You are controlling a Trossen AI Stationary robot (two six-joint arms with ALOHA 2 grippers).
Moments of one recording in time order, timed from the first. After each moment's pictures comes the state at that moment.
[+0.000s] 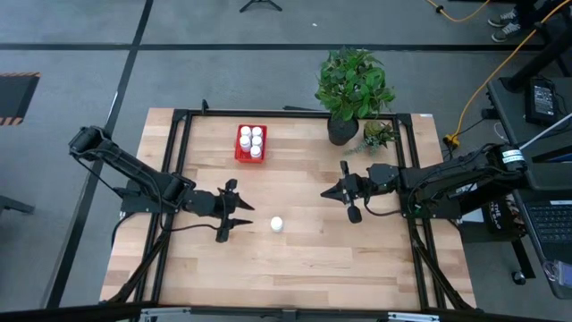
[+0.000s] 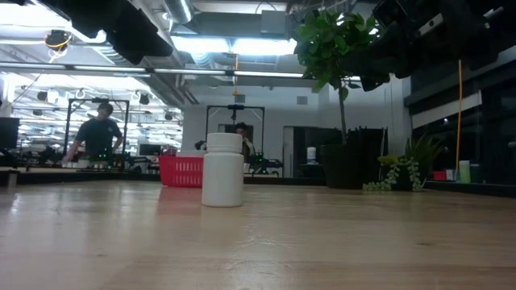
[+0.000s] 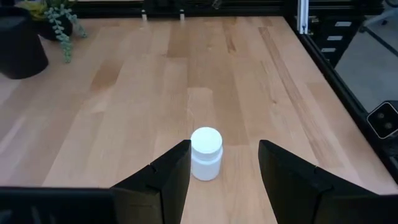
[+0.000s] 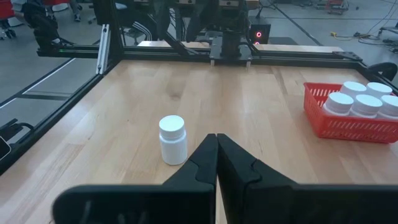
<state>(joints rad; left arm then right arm) -0.42 1.07 0.58 0.00 -0.33 -0.22 0.08 1.11 0.39 0.49 -0.04 0.00</state>
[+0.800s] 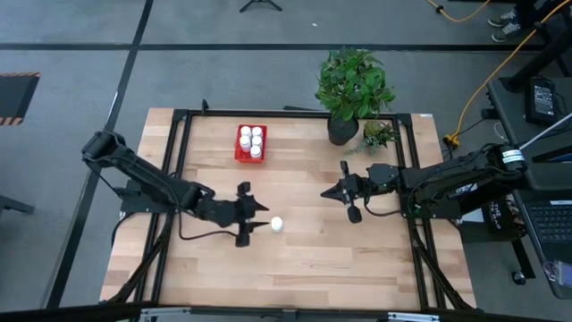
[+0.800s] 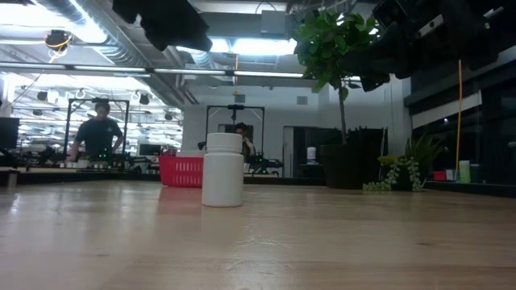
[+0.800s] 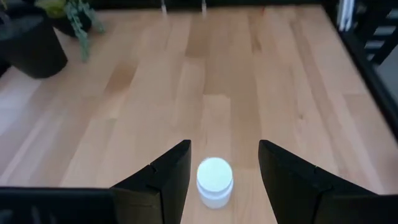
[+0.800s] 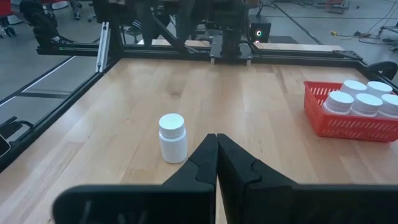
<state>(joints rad) -0.42 1.33 0.84 -0.11 -0.44 -0.27 0.08 1.11 0.39 0.48 -0.04 -0.01</state>
